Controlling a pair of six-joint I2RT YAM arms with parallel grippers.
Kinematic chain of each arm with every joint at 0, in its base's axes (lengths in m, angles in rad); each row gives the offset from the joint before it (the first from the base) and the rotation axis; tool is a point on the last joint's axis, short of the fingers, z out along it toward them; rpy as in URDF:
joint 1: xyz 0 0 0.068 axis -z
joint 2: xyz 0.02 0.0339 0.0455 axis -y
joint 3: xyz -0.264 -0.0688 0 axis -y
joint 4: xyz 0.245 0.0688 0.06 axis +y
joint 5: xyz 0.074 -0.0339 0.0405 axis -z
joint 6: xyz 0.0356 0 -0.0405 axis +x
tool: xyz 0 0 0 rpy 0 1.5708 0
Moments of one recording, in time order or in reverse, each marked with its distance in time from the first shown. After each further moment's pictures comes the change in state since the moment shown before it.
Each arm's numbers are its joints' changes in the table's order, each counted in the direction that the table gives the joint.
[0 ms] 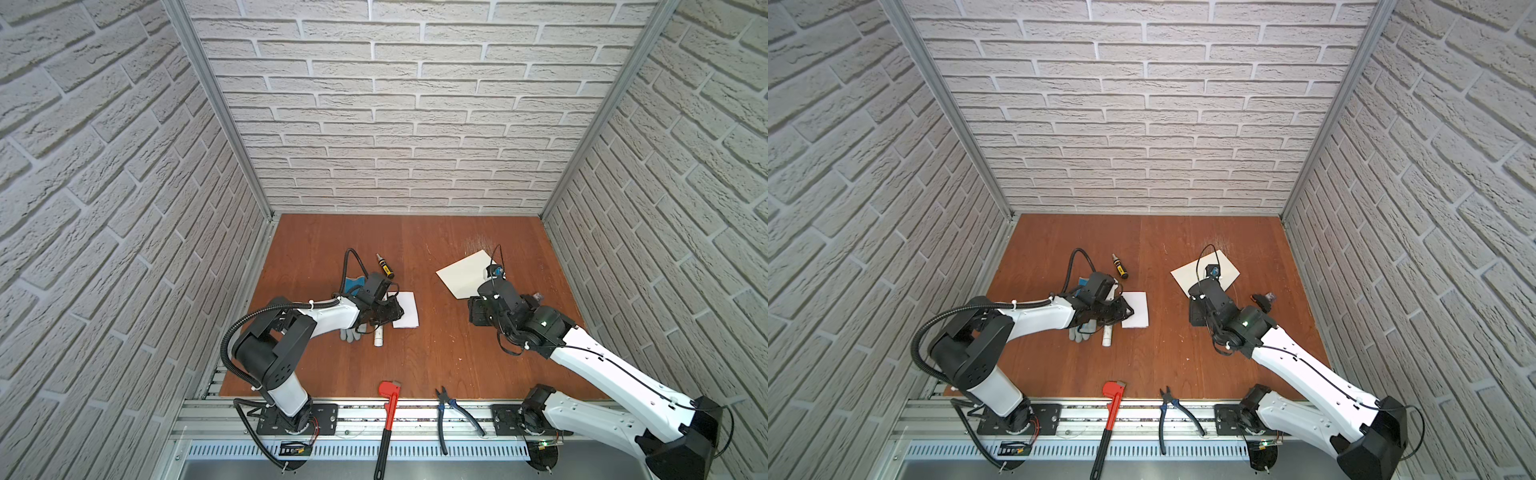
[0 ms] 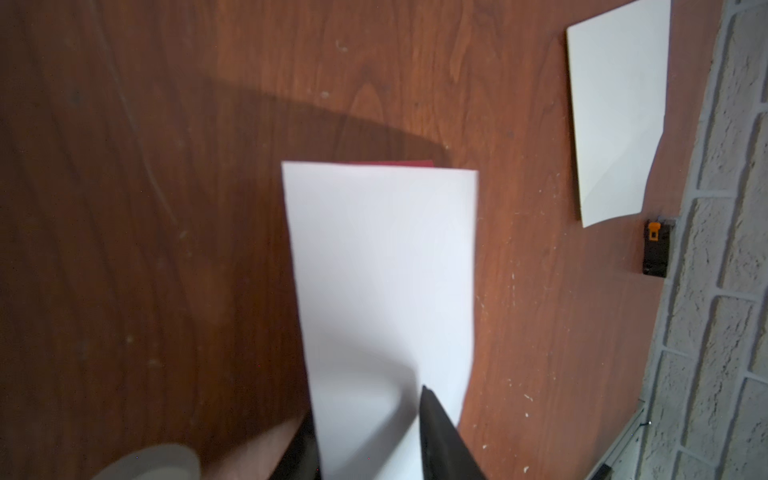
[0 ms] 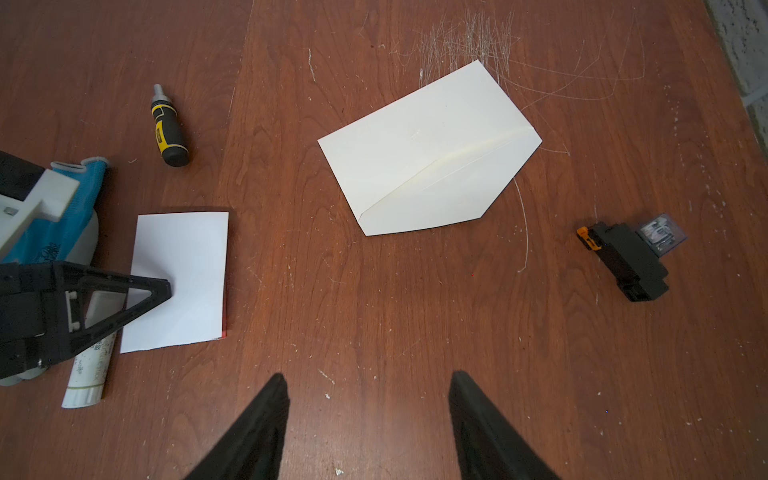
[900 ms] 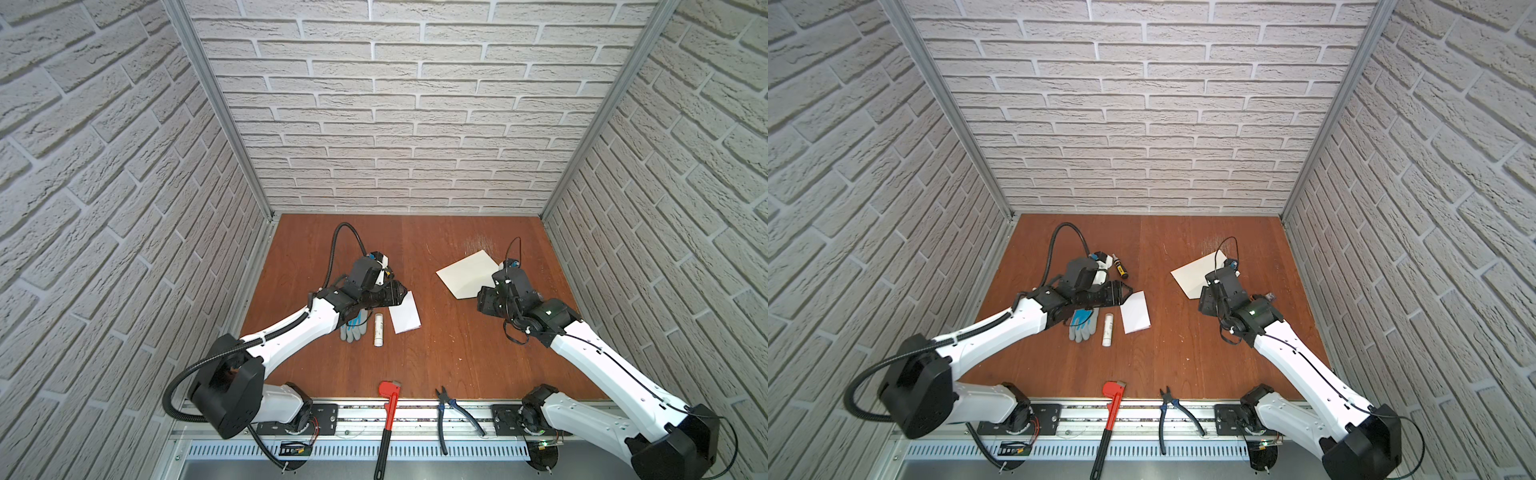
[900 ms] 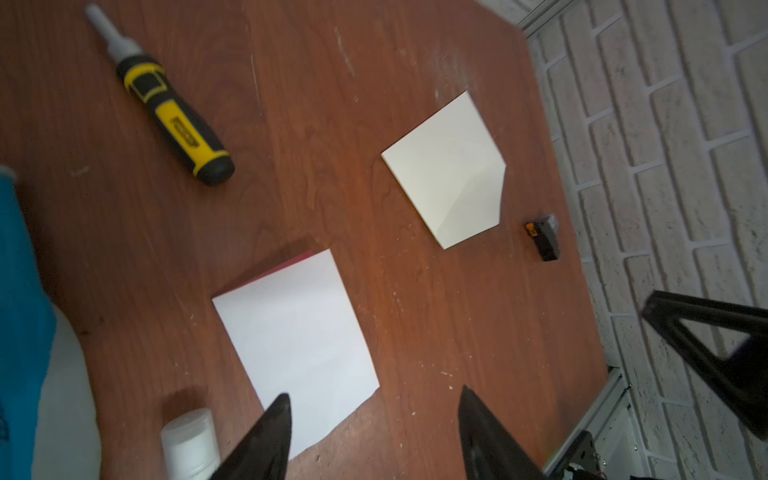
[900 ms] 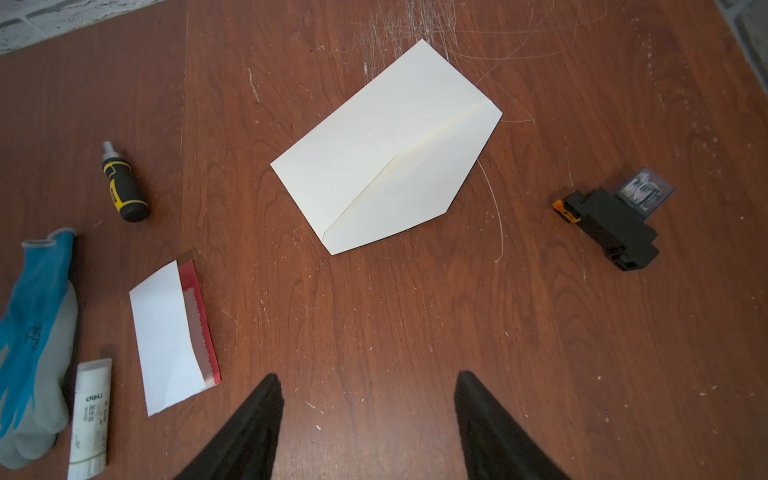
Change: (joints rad) left arm 0.004 0.334 0.066 0.117 -0.067 0.227; right arm 0.236 -0.043 -0.010 -0.048 -0.136 0.043
